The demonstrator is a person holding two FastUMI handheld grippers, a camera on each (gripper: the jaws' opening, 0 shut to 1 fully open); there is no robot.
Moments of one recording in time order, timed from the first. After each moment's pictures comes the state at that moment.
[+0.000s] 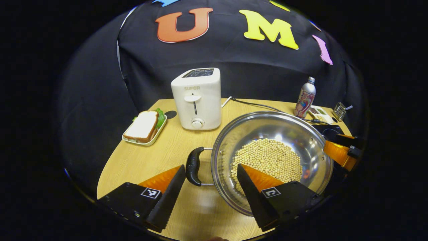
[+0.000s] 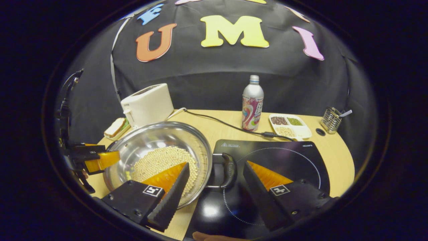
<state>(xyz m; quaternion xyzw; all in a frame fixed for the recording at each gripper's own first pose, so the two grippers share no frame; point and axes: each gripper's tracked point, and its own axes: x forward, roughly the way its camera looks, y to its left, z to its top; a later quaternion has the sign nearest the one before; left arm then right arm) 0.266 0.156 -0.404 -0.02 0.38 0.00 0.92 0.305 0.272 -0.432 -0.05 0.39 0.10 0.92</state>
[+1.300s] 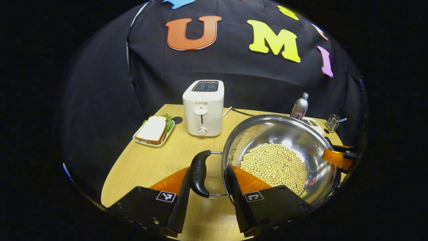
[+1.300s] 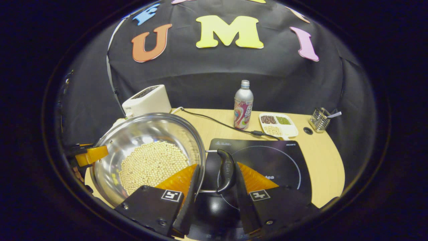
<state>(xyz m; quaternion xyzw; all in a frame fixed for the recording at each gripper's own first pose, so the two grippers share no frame) 0.228 0.159 -0.315 -0.04 0.35 0.01 0.93 0.273 0.253 -0.350 -0.05 0.39 0.07 0.91</state>
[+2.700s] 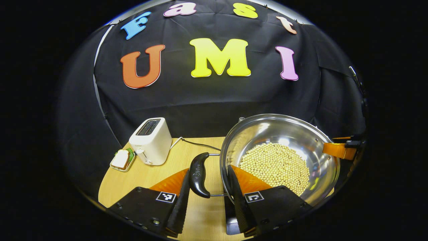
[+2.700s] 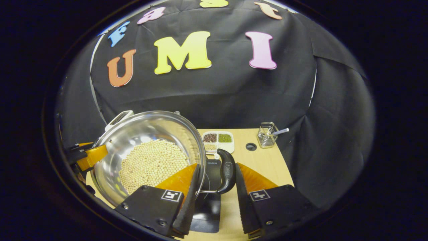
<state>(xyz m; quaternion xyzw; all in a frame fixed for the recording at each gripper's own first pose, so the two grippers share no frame) 0.257 -0.057 -0.205 0.00 0.29 -0.07 0.95 0.293 0.039 -0.239 -0.03 0.37 0.01 0.93</state>
